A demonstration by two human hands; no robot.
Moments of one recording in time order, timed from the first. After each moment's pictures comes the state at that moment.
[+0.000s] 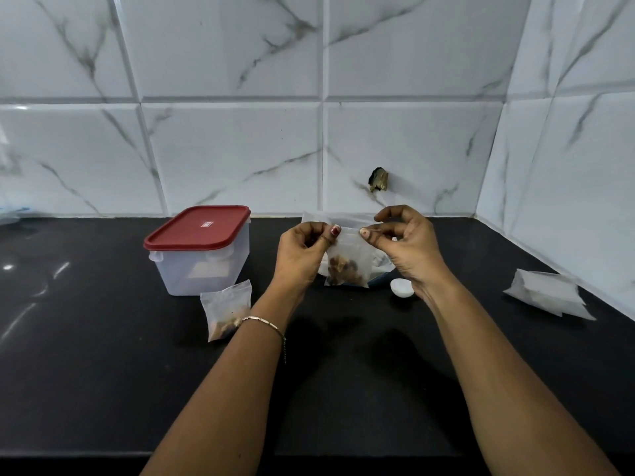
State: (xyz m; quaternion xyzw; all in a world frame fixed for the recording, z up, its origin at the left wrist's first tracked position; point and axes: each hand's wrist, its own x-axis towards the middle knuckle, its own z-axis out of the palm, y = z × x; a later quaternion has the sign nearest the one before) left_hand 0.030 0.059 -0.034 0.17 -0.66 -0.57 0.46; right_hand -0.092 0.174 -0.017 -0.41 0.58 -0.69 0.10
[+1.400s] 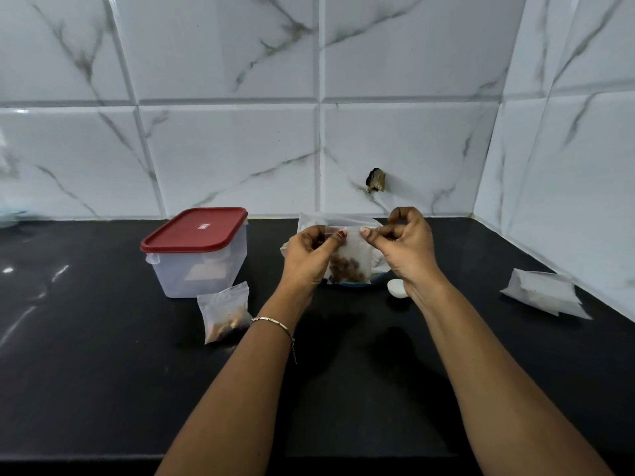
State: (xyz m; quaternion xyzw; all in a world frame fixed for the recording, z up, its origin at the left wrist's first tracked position) left_hand 0.017 0.068 -0.038 0.18 -0.63 -0.61 0.44; right_hand -0.092 0.168 -0.020 -0.35 0.61 -0.71 0.06
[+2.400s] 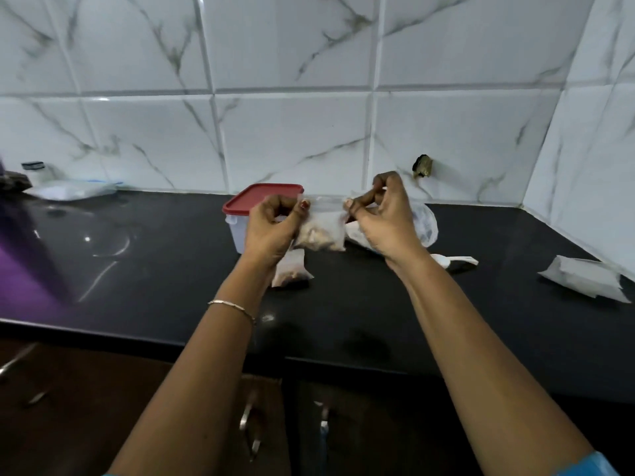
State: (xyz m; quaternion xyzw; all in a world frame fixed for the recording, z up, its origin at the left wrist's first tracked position) left_hand 0.157 0.064 -0.015 0.23 -0.64 -0.49 0.55; right_hand 0.013 0.157 0.003 -0.49 0.56 -0.67 0.05
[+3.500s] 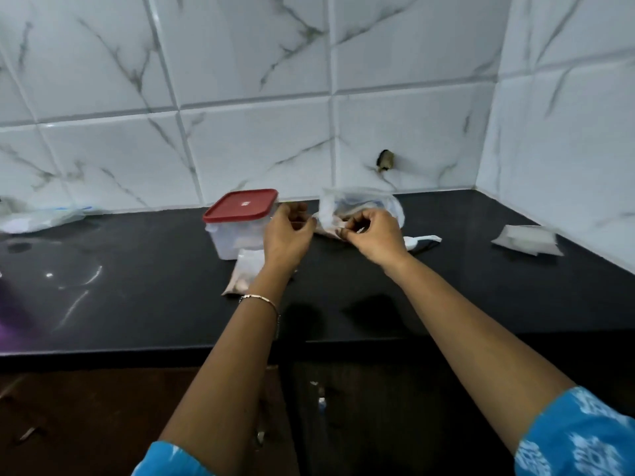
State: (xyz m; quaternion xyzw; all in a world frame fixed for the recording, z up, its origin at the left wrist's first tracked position) left_hand 0.120 0.088 -0.027 0.30 -0.74 -0.37 0.48; right_hand -0.007 0.187 -0.033 -0.42 0.74 -0.52 0.01
